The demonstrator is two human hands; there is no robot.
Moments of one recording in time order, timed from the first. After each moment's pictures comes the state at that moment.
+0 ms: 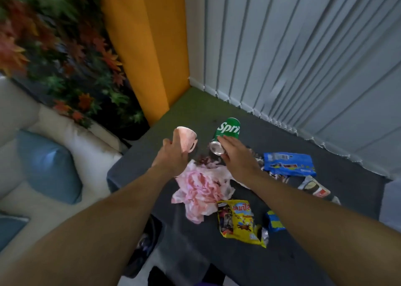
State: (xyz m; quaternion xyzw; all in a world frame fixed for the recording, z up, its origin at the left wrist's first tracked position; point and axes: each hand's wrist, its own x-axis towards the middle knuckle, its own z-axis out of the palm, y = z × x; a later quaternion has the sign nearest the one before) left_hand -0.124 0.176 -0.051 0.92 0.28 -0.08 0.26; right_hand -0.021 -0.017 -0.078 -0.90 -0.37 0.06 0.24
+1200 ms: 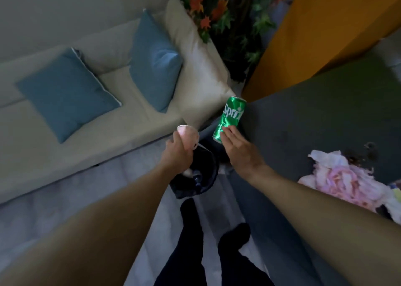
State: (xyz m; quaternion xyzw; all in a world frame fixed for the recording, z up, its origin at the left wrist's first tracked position) left_hand -0.433 0.361 -0.215 0.73 0.56 -0.11 0.37; right_hand -0.255 0.259 -0.199 -0.70 -0.71 -0.02 0.08
